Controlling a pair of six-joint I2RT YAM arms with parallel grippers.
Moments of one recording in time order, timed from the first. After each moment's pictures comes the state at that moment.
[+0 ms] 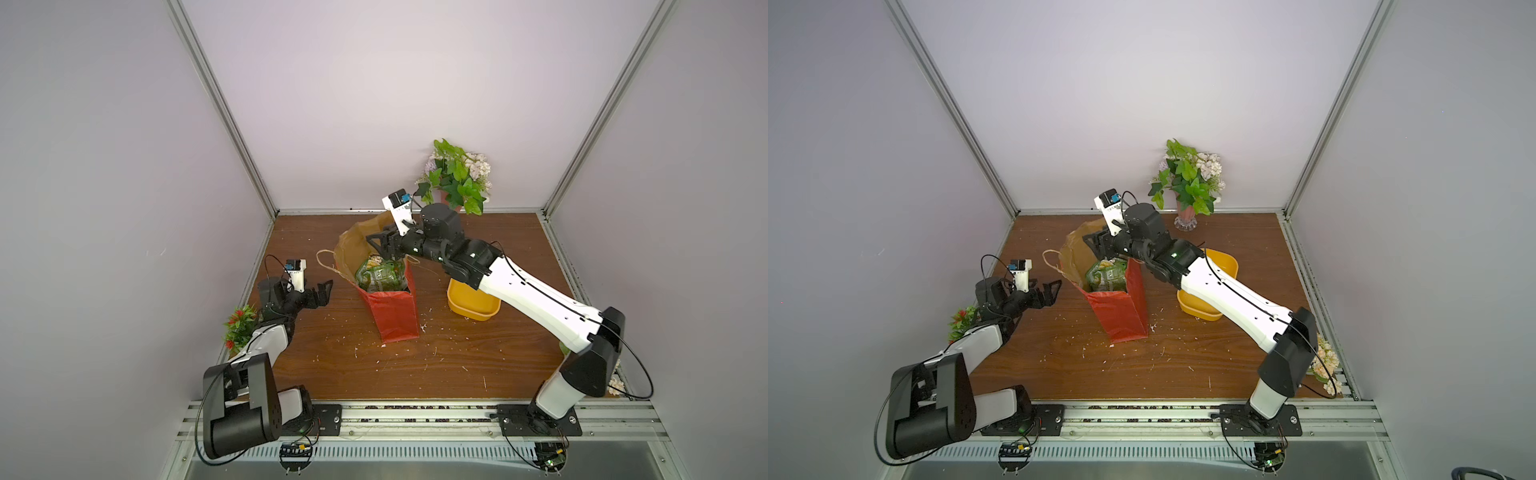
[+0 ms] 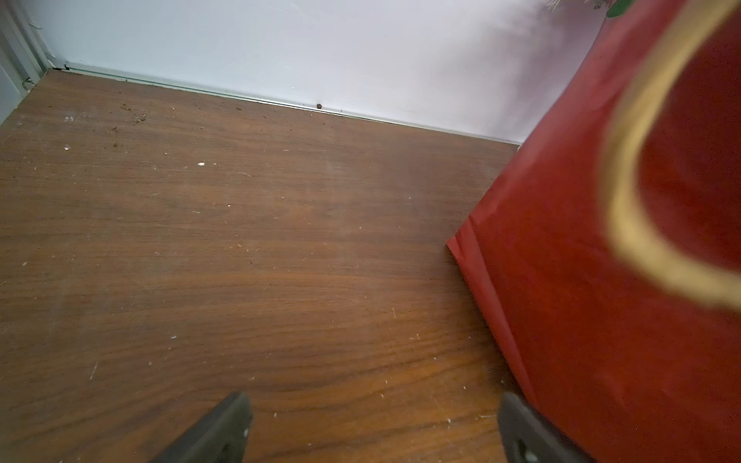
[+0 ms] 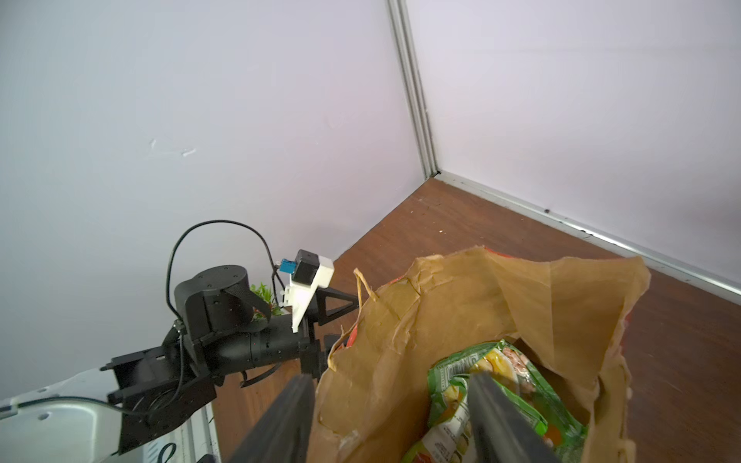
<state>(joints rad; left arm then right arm) 0.28 1.25 0.44 0.31 0.56 0.03 0.82 1.62 1.65 -0.28 -0.09 0.27</state>
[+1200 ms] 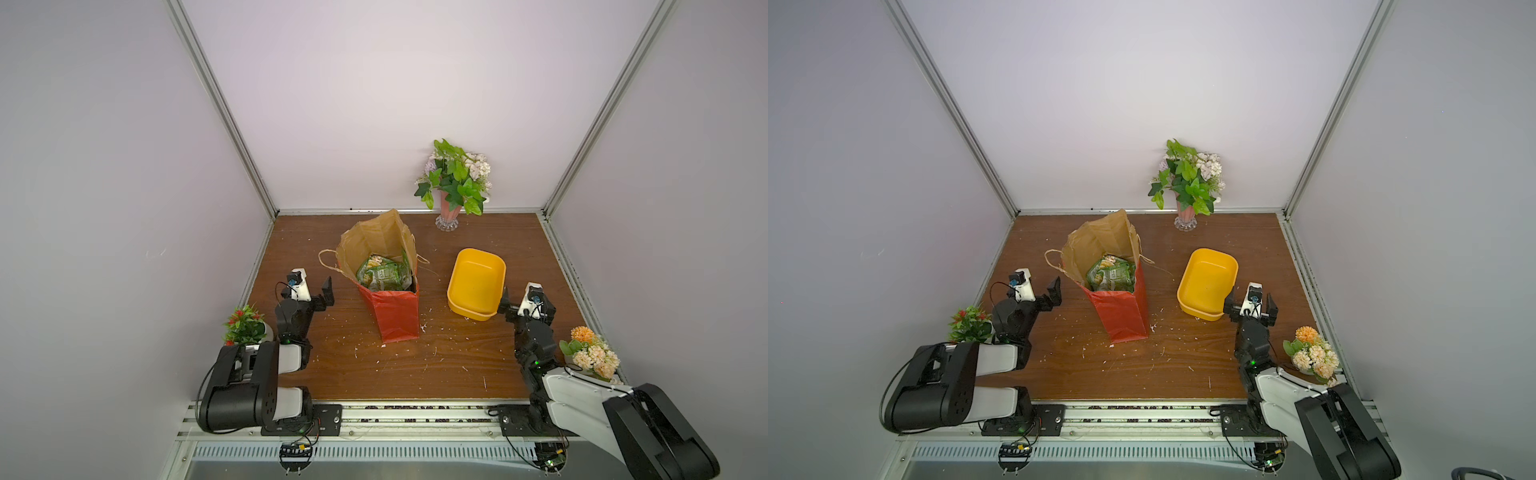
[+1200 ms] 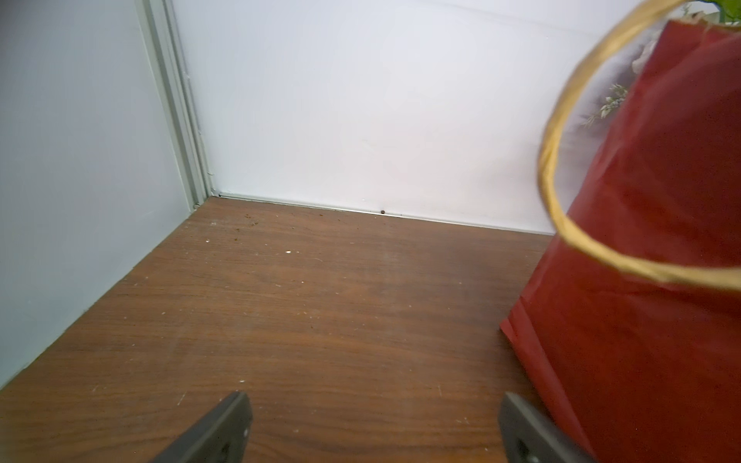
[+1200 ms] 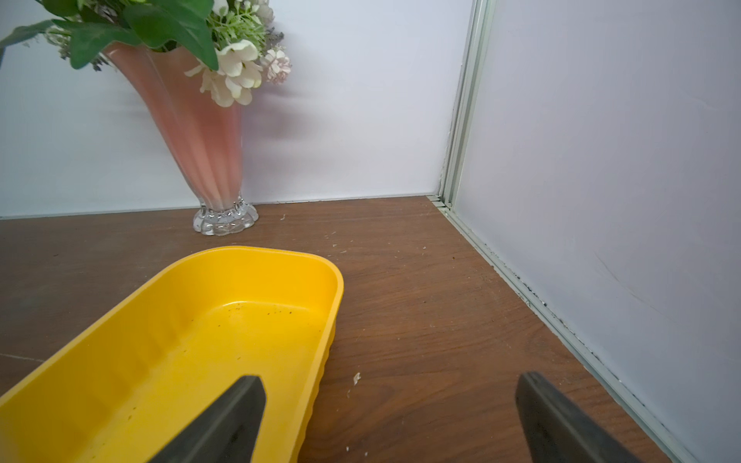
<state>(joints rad) 0.10 1.39 0.13 1.14 0.11 -0.09 0.31 1.11 0.01 1.06 0.61 -0.04</state>
